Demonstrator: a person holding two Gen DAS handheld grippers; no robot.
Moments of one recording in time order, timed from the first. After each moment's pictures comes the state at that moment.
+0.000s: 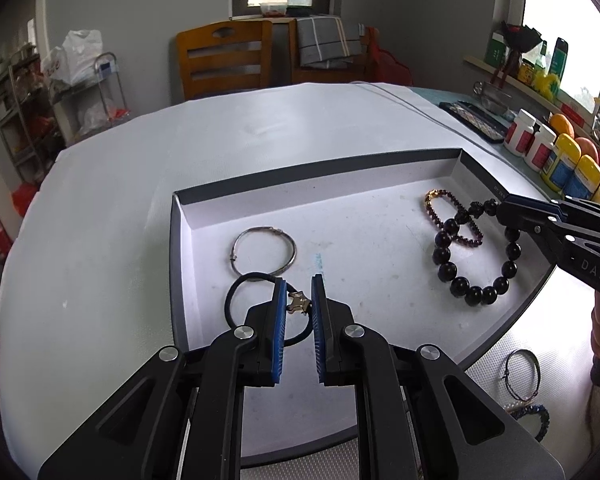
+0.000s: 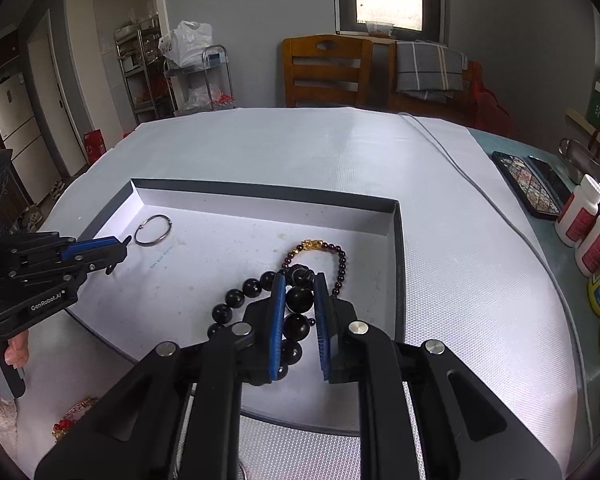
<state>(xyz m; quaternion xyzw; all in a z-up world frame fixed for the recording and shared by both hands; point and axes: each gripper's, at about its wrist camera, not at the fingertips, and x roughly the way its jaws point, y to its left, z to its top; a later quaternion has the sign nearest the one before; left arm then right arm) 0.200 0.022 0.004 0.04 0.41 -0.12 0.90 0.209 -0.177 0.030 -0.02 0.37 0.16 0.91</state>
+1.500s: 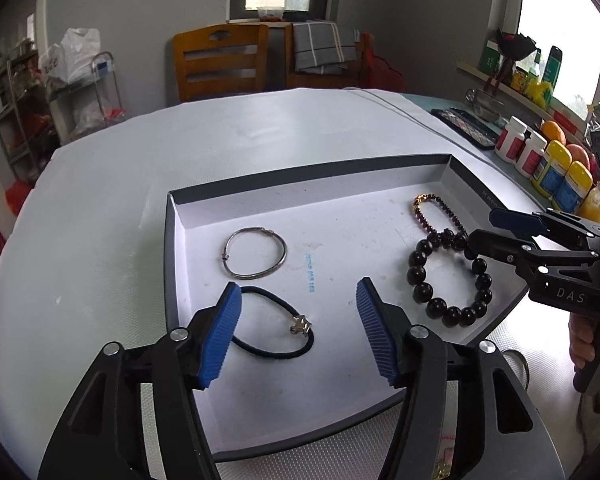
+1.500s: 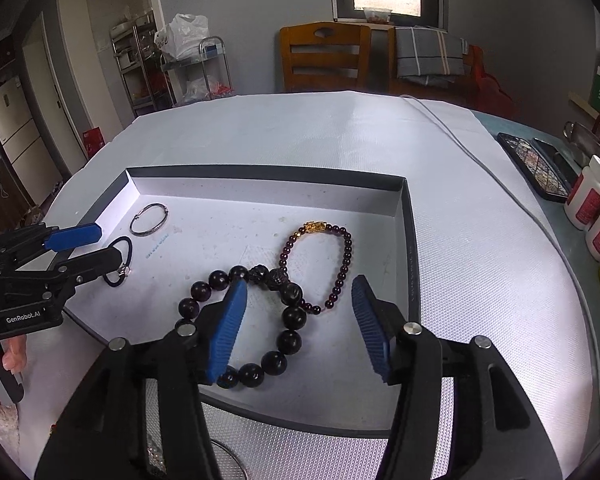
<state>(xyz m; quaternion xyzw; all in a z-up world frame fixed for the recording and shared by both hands) 0.195 0.024 0.009 0.02 0.40 -0.13 0.91 0.213 -0.178 0.019 -0.01 0.38 0.16 0.91</state>
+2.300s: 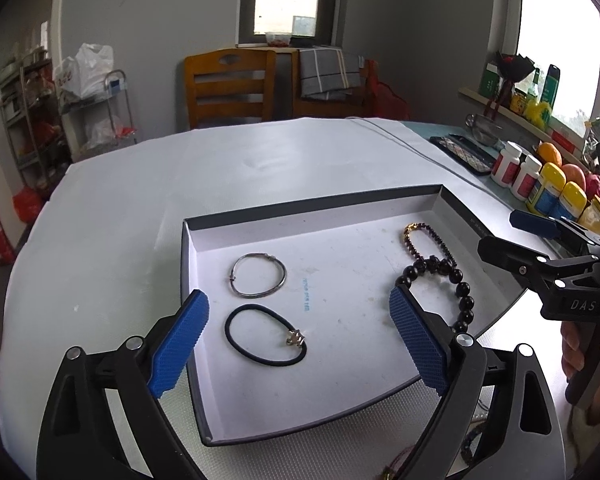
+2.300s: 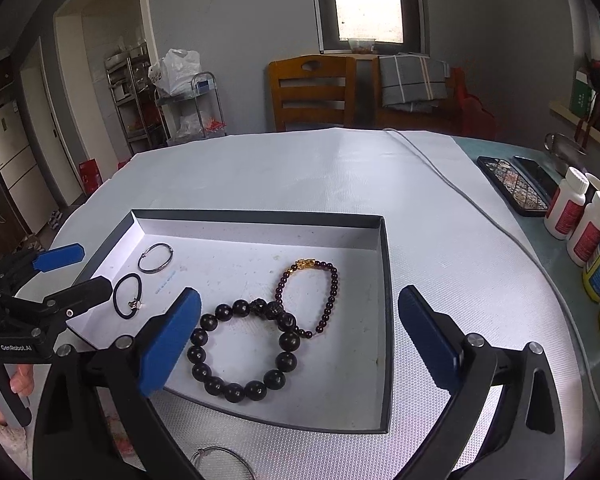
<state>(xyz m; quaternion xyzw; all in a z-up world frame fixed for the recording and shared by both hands) 0.180 0.021 0.030 0.01 0.36 -0.12 0.92 0.200 -0.186 0.042 0.01 0.33 0.14 0.93</state>
